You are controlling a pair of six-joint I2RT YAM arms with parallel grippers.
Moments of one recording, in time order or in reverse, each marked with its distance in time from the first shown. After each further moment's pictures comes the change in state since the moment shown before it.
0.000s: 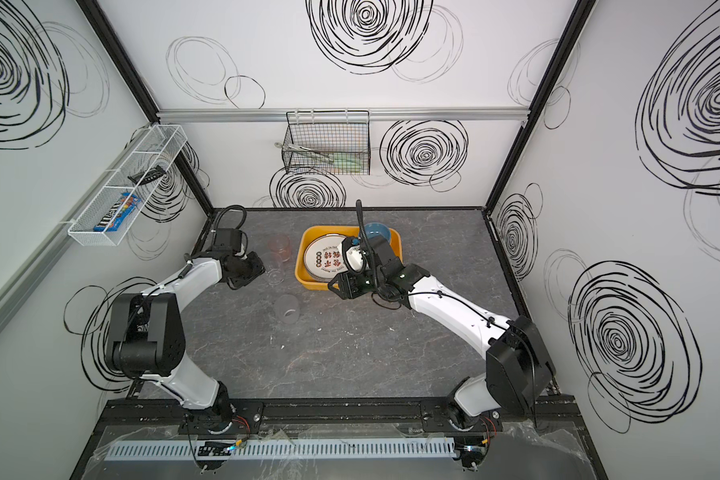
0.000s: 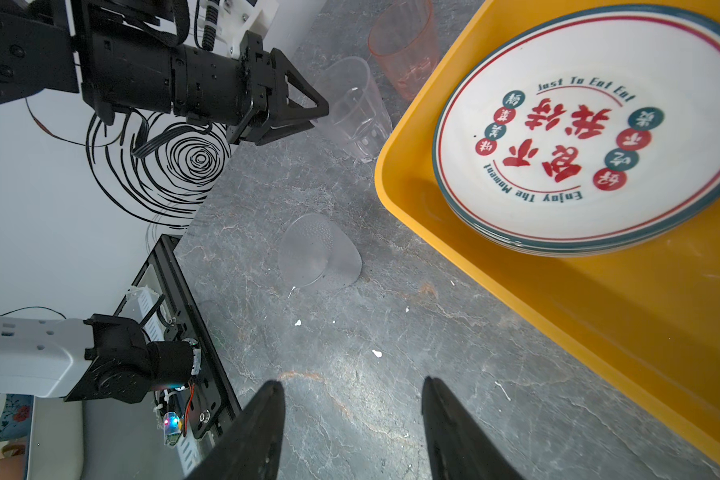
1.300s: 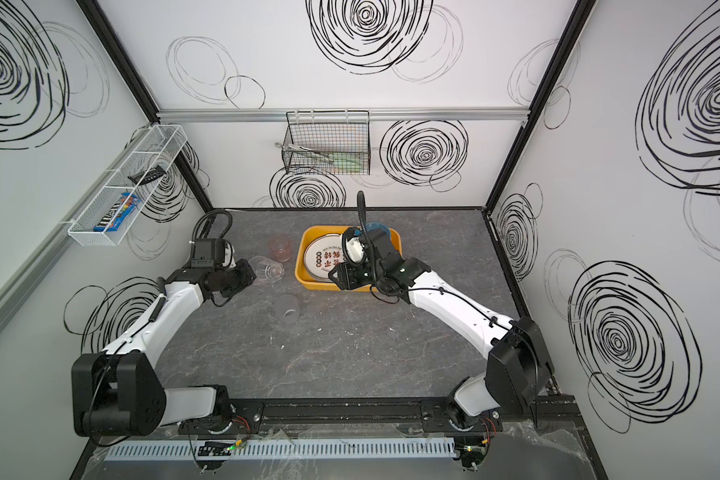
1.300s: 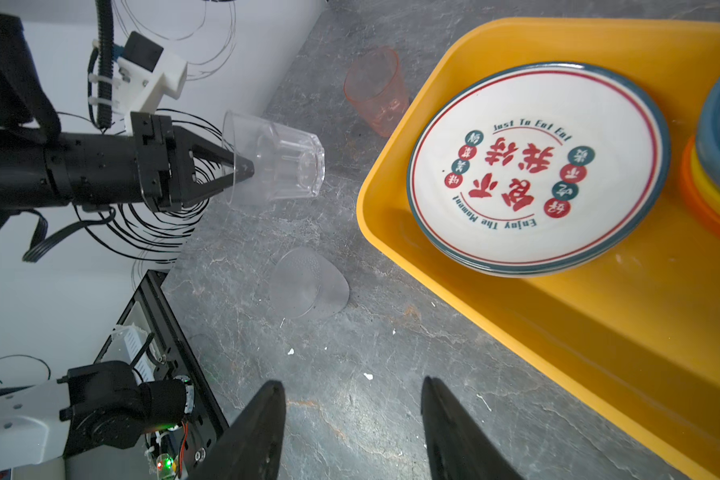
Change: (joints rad) left arm 0.005 -0.351 -0.143 -0.100 0.084 0.068; right arm 0.000 0.015 0.109 -0.060 0.098 0.049
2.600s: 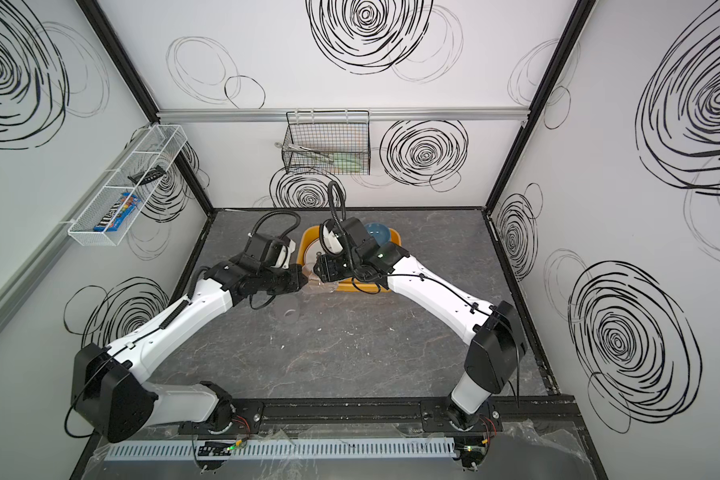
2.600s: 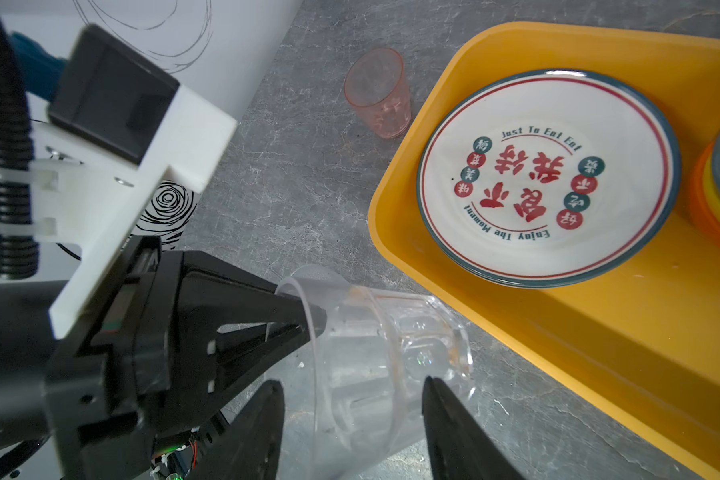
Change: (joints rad) left arm -0.499 0.027 0.164 -0.088 -0.034 -0.049; right arm 0.100 0.160 0.272 -0.202 0.118 0.047
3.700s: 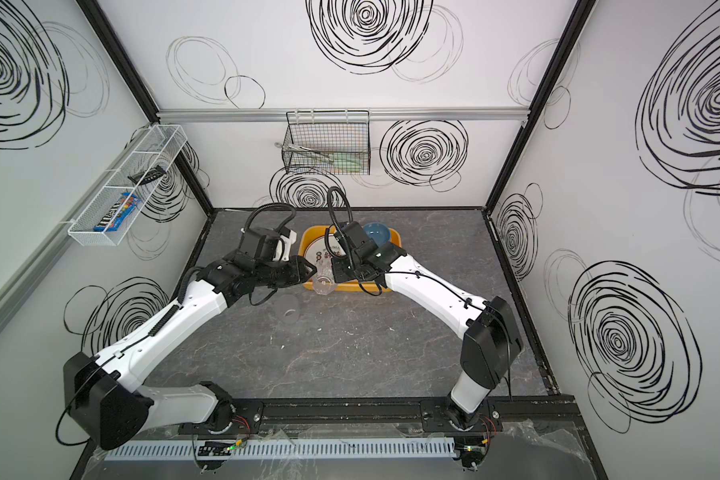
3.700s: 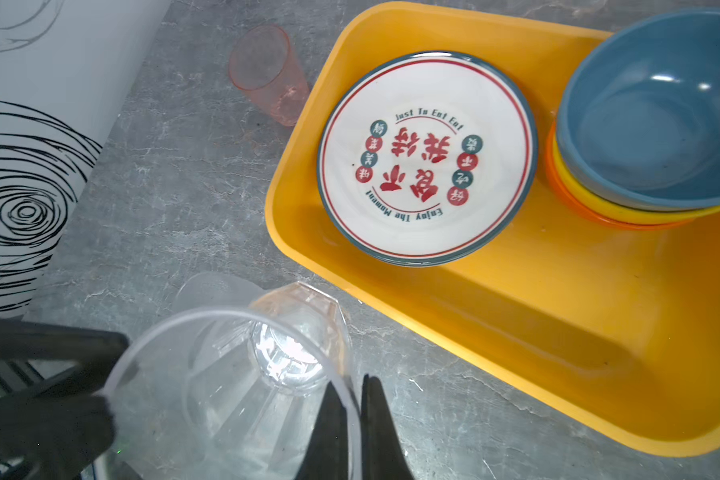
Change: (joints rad) left arm -0.016 -0.042 0.047 0.055 0.068 -0.066; right arm -0.042 0.021 -0.021 -0.067 0.216 -0.010
